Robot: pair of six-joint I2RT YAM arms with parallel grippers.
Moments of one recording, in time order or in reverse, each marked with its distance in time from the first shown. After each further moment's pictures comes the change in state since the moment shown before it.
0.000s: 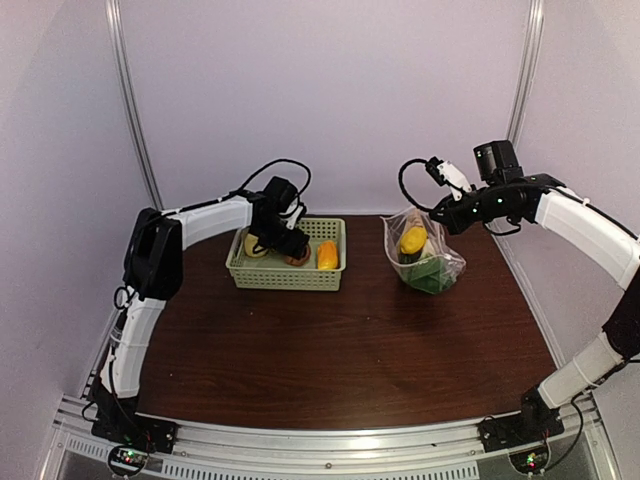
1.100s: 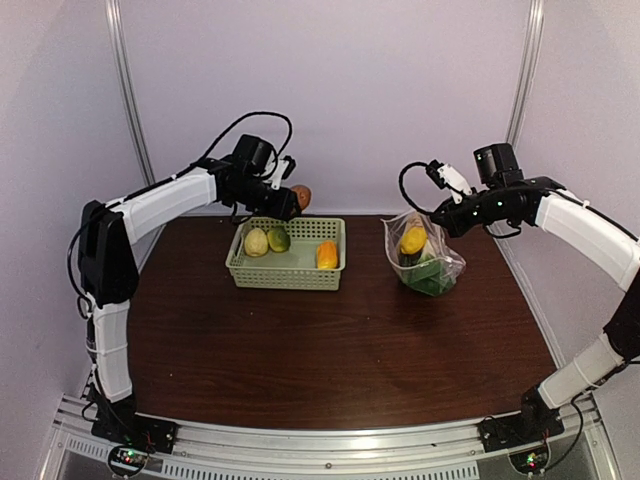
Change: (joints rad) left arm 0.009 -0.320 -0.142 0.059 0.123 -0.046; right arm 0.000 -0.010 -0.026 0.008 0.009 0.000
